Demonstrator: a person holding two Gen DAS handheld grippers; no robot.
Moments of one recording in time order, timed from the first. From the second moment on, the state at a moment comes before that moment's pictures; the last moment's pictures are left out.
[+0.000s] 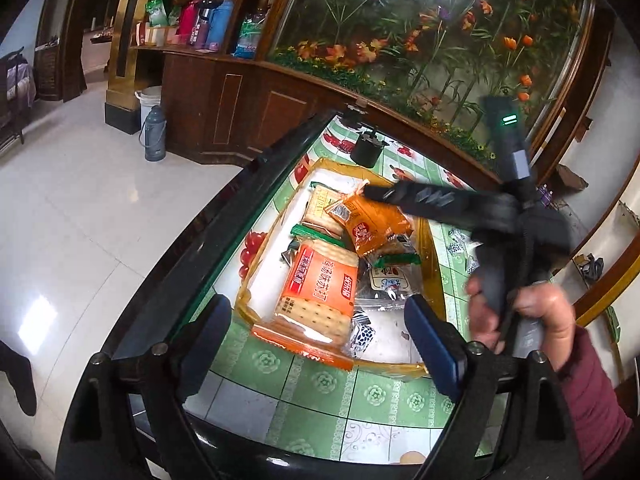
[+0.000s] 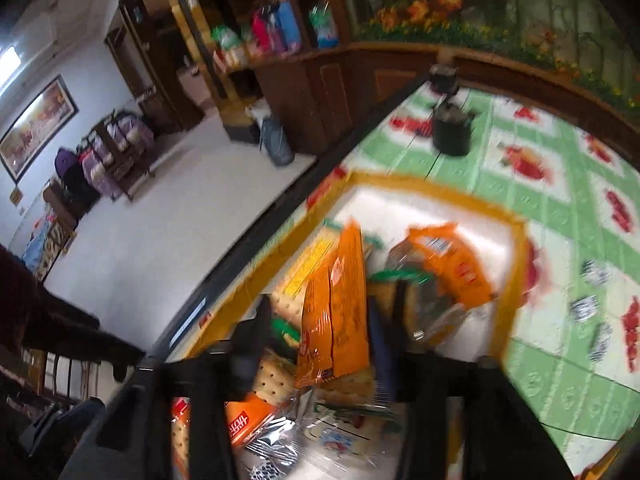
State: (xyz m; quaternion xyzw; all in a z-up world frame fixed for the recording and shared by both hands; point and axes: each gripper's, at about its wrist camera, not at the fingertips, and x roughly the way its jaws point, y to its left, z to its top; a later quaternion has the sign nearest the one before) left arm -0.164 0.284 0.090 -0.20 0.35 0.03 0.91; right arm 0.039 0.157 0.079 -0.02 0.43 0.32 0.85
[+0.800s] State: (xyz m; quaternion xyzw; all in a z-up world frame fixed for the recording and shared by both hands) left arm -0.165 0.159 0.094 0.03 0.37 0.07 0.93; right arm -0.032 -0.056 0.069 0.08 0.42 0.20 0.88
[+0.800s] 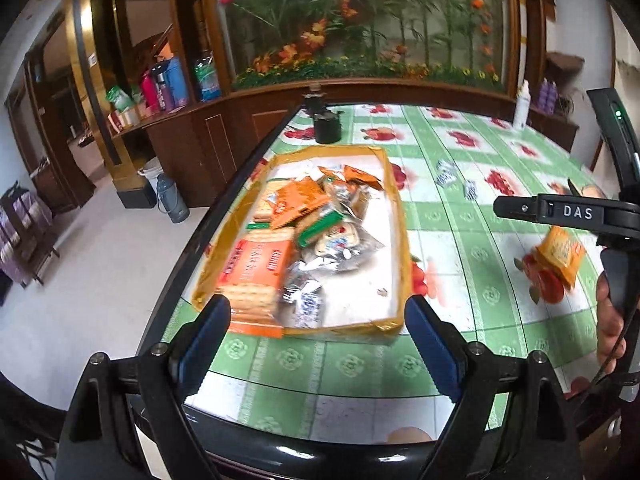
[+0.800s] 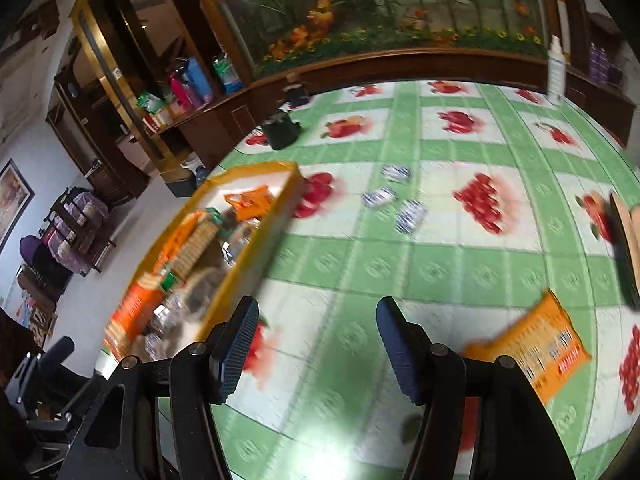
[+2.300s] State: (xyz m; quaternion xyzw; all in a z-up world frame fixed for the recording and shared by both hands) left arm -0.125 0.113 0.075 0.09 0.43 0.04 0.90; right arm -0.020 -0.140 0.047 0.12 0.44 0.13 0.88
